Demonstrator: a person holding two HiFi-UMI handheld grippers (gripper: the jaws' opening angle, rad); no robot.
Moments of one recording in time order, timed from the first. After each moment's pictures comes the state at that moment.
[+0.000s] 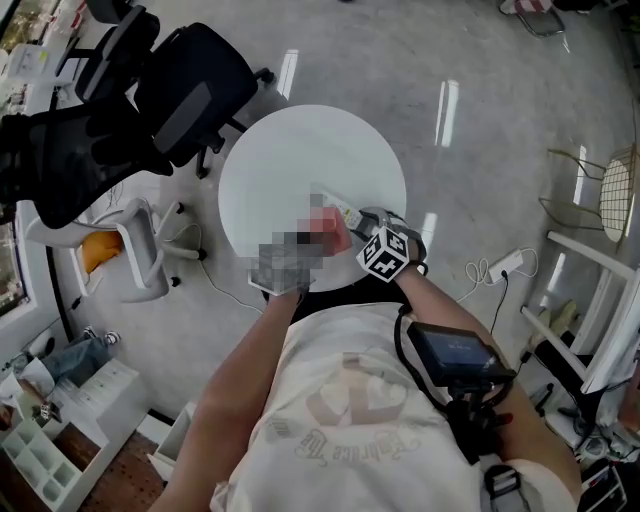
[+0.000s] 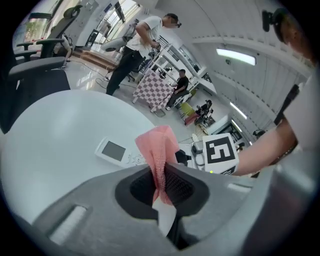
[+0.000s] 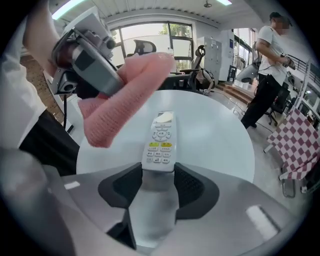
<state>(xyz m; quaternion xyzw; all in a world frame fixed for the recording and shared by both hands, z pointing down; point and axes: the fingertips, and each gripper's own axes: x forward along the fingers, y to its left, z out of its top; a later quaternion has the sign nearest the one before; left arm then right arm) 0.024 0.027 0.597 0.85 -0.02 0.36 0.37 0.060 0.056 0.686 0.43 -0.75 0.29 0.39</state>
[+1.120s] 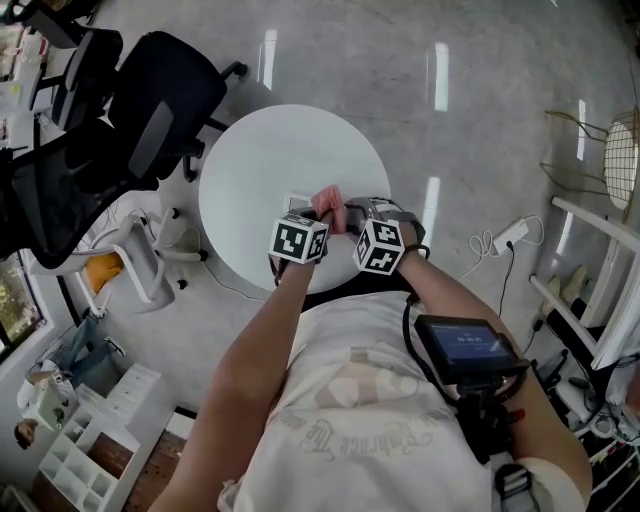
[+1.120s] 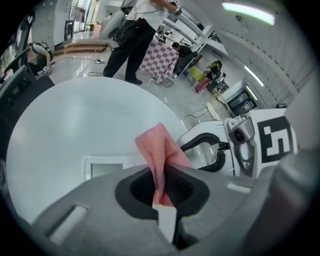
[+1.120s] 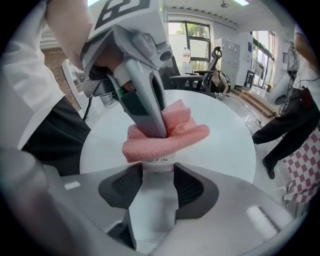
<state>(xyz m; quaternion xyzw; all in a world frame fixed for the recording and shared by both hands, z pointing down) 0.081 0.022 0.664 0.79 0.00 0.55 0.29 0.076 0.052 0.683 0.36 -0.80 0.26 0.41</state>
